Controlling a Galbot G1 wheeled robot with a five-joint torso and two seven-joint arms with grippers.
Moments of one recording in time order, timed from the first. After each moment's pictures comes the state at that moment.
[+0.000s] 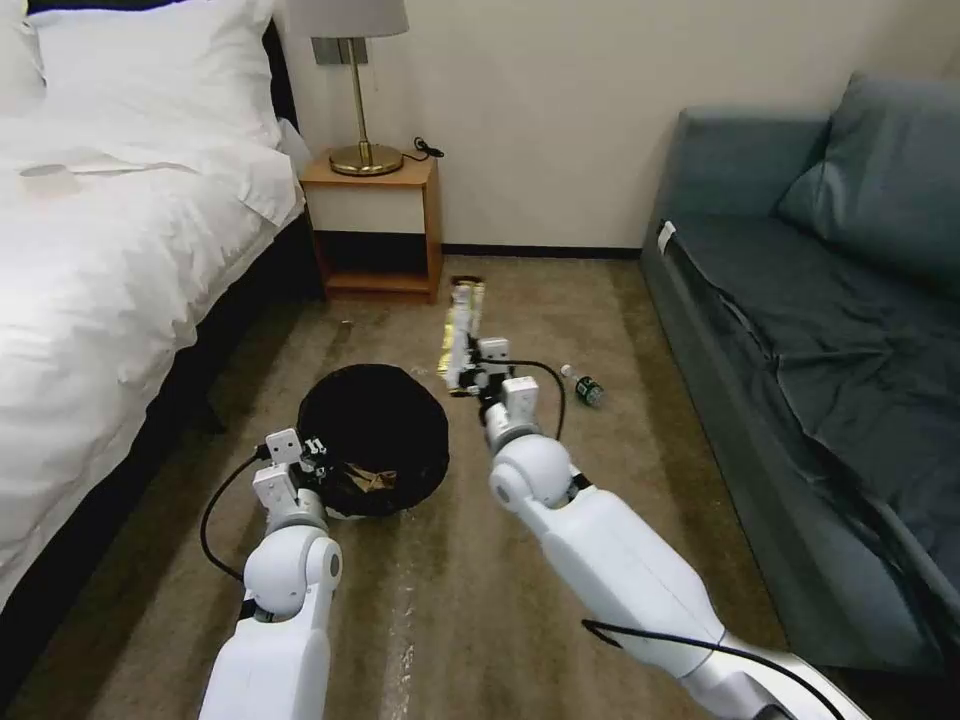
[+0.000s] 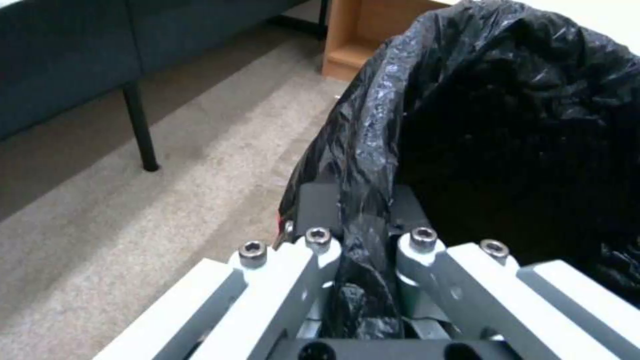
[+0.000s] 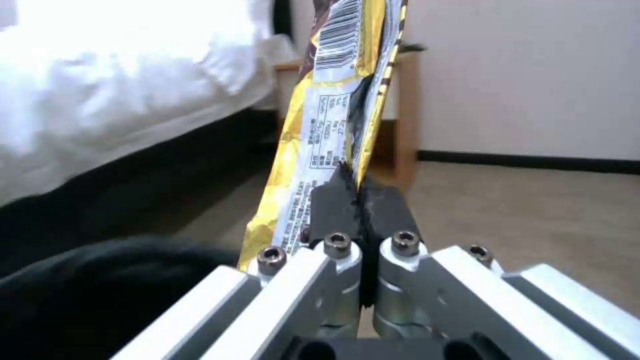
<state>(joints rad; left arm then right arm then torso) 1.17 -1.53 -0.54 -1.82 -0.23 0.33 -0.33 -0.65 1.39 -0.29 1.56 0.48 -0.11 0.45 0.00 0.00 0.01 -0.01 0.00</state>
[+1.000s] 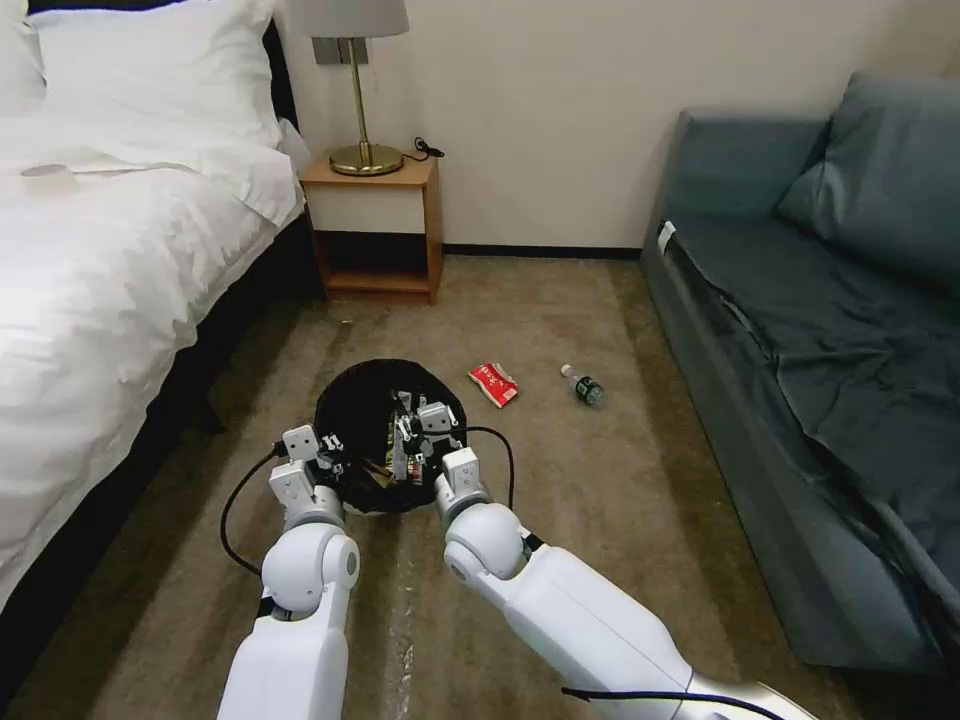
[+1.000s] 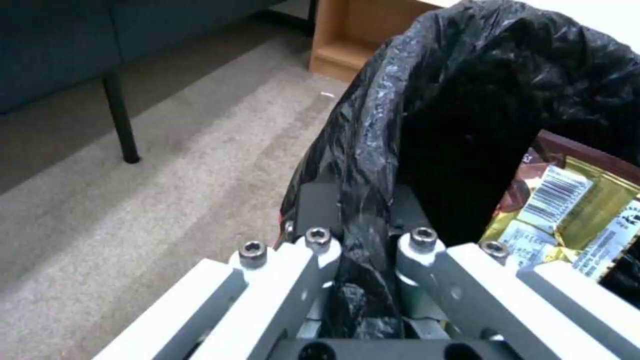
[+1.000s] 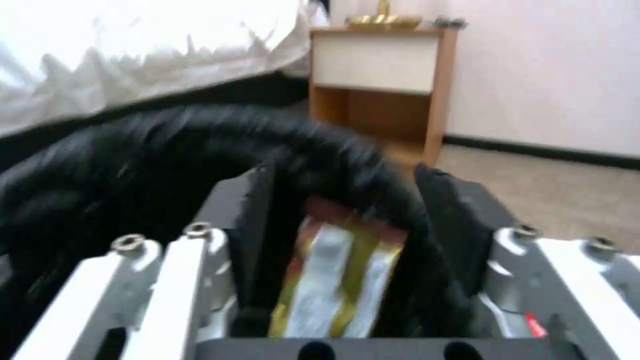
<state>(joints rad) 1.18 -1.56 -0.52 -1.84 -0.23 0.34 -0.34 -0.71 1.42 -0.36 1.48 0.37 -0.02 0.44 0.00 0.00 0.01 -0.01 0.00</state>
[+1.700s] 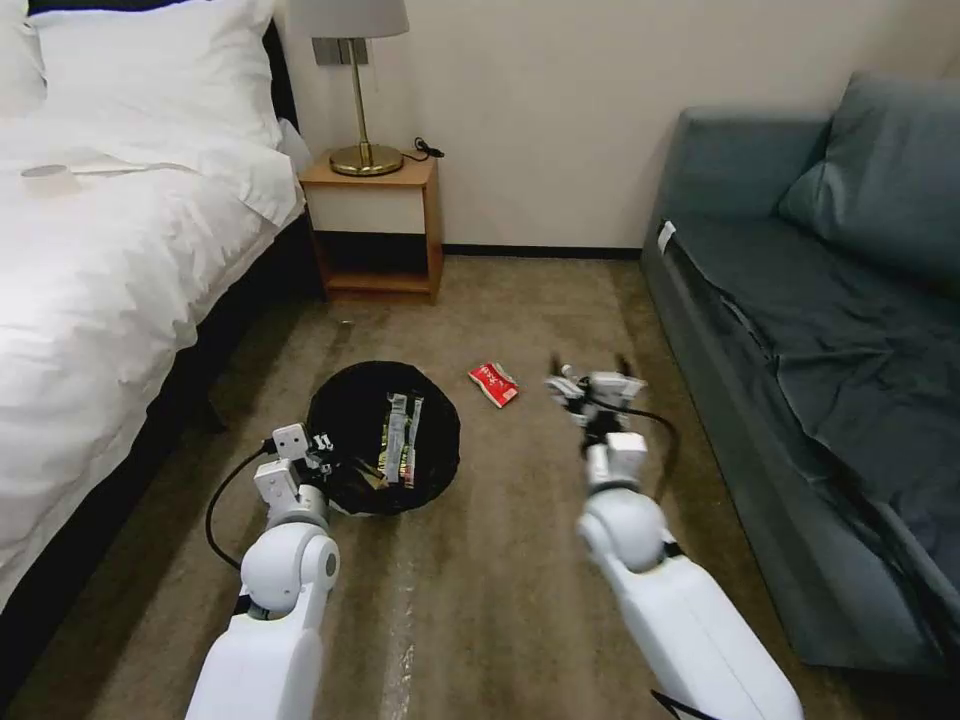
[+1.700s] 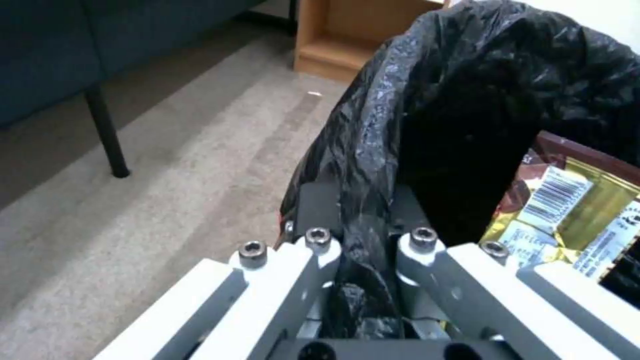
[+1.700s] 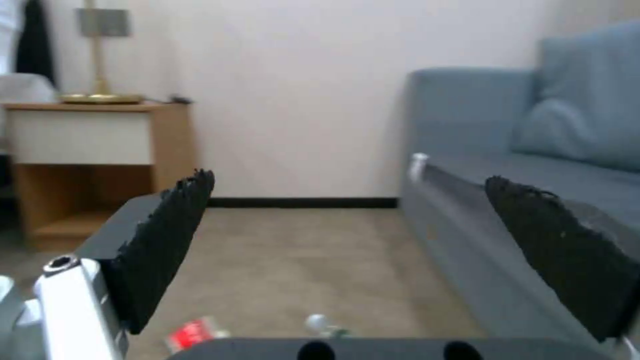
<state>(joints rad) 1.17 -1.41 -0.50 -1.83 -0.34 0.34 -0.32 -1.07 1.31 0.29 1.68 0.16 0.11 0.38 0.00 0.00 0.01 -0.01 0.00</state>
